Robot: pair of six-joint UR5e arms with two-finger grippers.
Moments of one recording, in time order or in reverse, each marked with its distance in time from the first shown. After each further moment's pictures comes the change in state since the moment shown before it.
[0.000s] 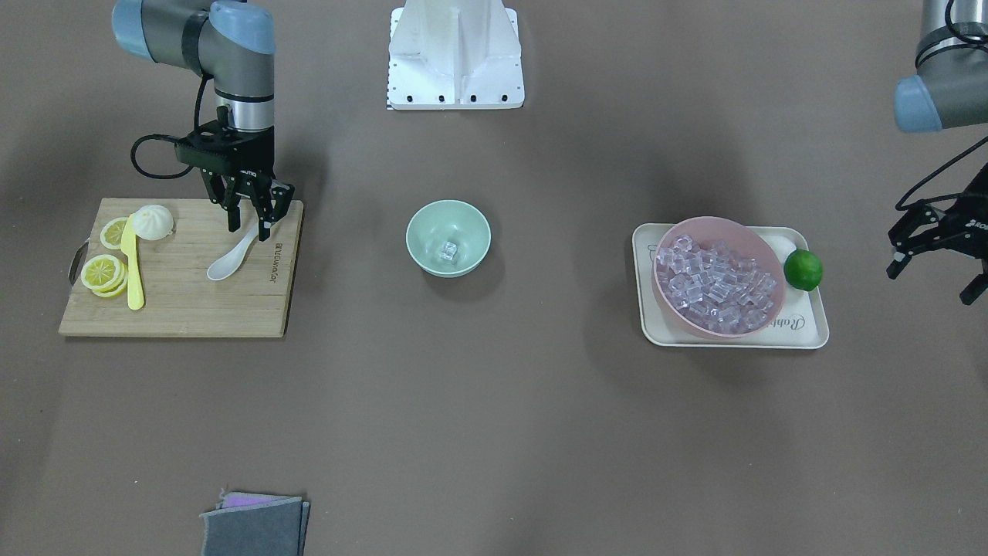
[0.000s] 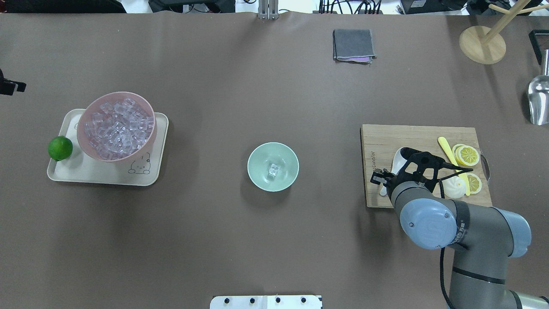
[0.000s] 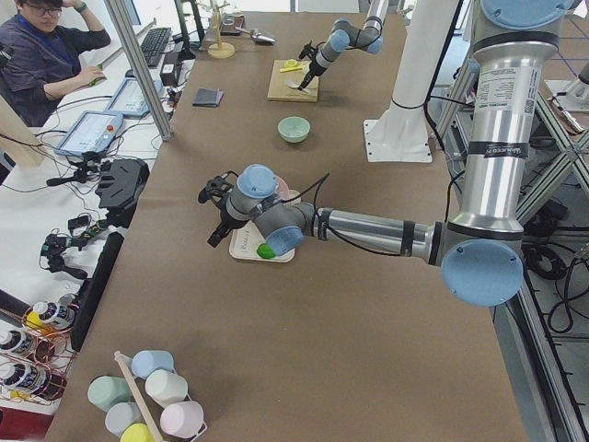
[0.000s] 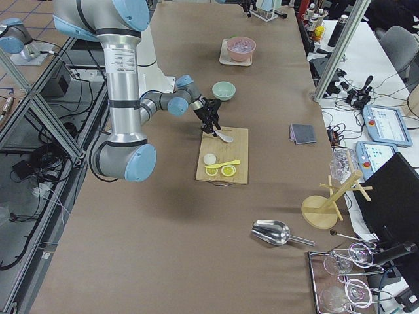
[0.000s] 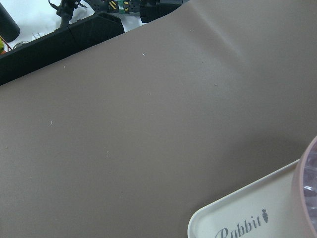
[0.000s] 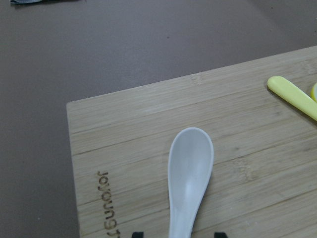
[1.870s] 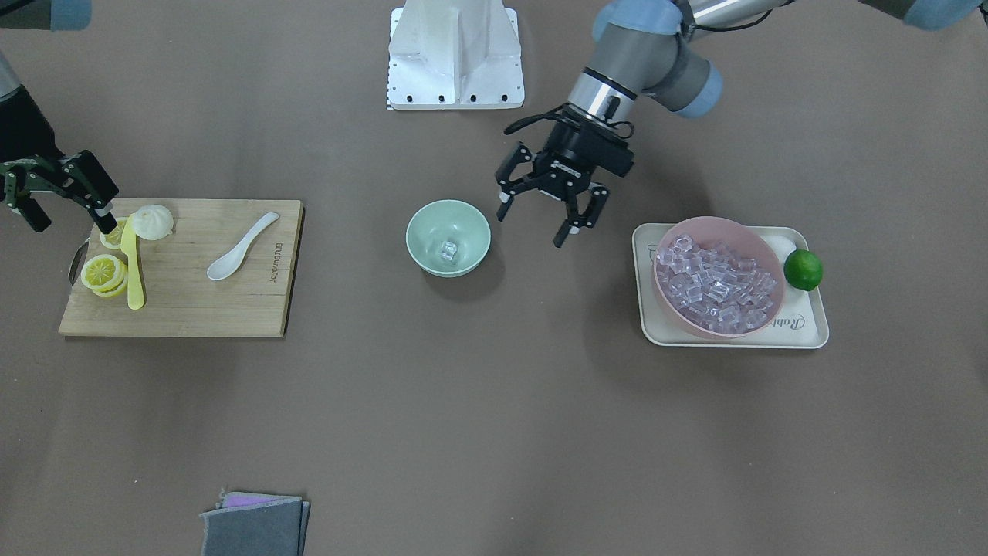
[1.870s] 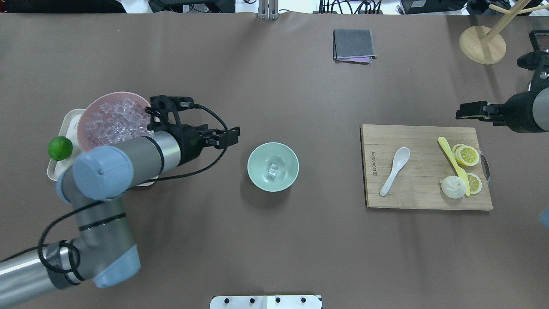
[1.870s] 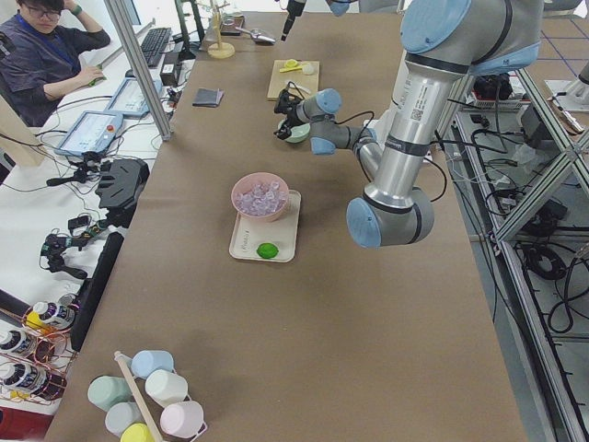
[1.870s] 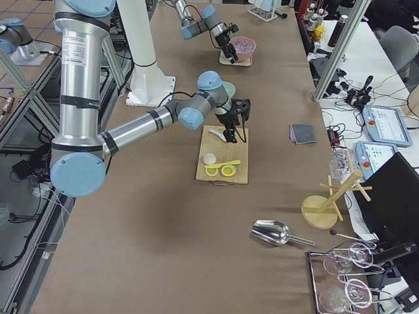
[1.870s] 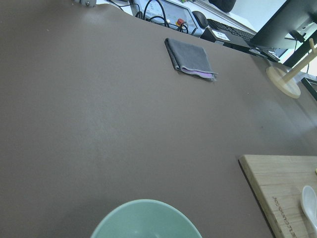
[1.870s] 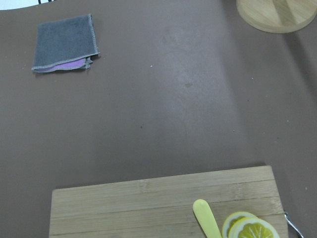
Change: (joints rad) left arm 0.705 -0.303 -0.173 -0.005 0.663 -0.780; right arm 0.579 -0.181 0.107 0.279 0.640 -0.528
